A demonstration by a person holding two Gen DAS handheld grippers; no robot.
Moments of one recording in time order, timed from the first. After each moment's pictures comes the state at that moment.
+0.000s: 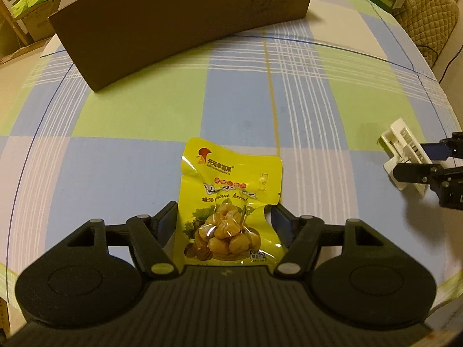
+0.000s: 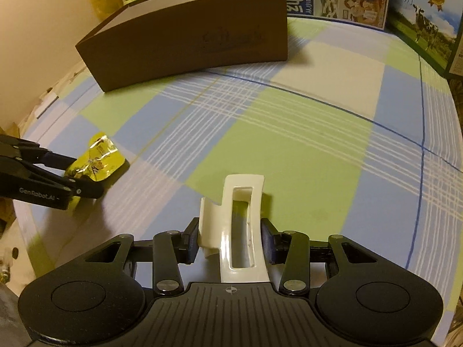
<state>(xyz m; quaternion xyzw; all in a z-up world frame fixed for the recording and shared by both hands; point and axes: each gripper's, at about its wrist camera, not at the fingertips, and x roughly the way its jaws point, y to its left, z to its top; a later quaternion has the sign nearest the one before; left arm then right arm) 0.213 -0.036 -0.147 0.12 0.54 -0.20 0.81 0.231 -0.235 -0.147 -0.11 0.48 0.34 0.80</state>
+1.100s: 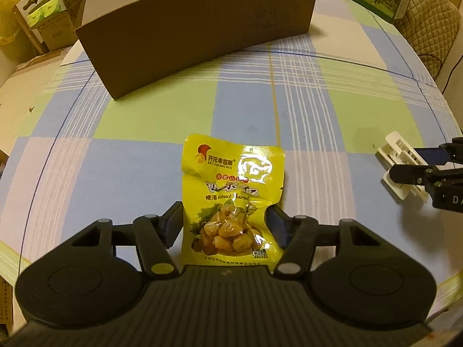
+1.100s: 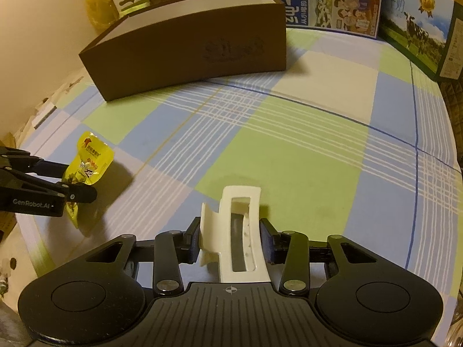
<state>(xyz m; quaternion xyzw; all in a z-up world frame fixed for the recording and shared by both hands) 0.190 -0.031 -0.130 0.12 0.51 -0.18 0.83 0.217 -0.232 -0.140 -0.10 0.46 0.33 0.82</state>
